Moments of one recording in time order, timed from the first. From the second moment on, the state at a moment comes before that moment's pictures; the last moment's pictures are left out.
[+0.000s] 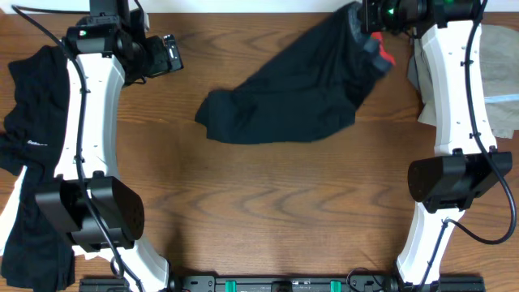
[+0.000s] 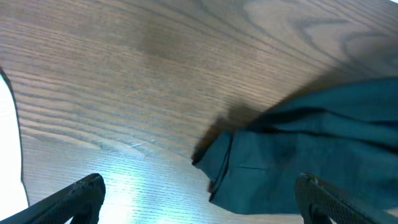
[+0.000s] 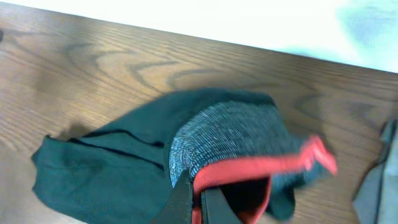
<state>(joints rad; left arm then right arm) 0.07 1.89 1.87 -1.09 0.17 -0.22 0.08 2.16 2.41 -1.14 -0.28 -0.02</state>
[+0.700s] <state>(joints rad) 0.07 1.89 1.87 -1.09 0.17 -0.19 0.08 2.06 2.45 -1.09 -0.24 -0.02</state>
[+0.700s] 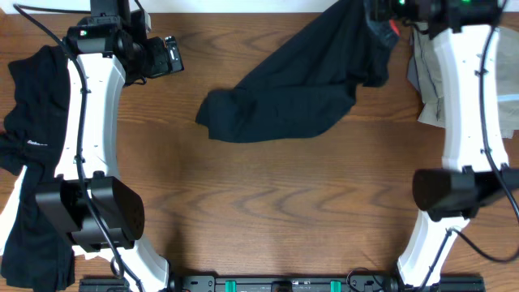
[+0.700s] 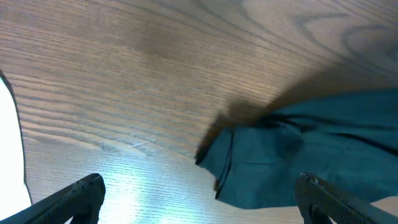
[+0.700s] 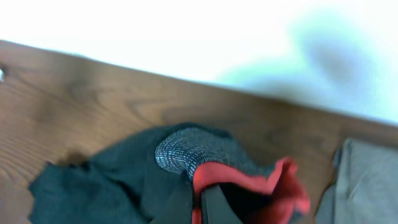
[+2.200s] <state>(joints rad) -0.35 2.19 1.86 -0.73 0.56 0.20 0.05 1.83 2.50 -1.17 -0.25 -0.07</state>
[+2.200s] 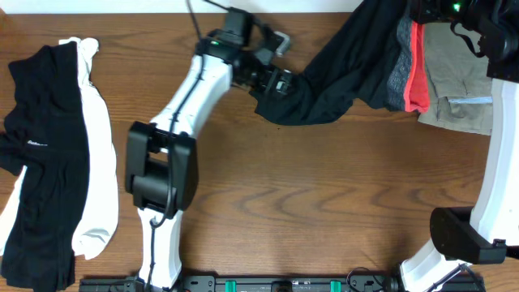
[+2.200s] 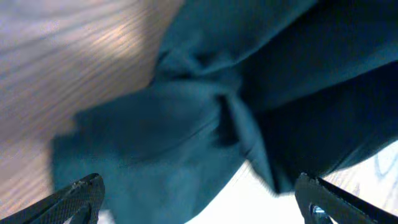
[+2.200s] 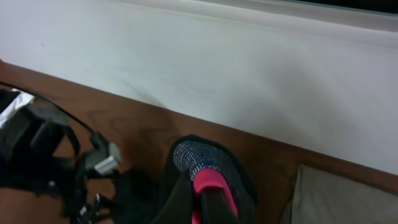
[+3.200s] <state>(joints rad) -0.42 2.29 1.86 -0.80 0.20 -0.10 0.04 1.84 2.50 -1.19 -0.25 -0.08</state>
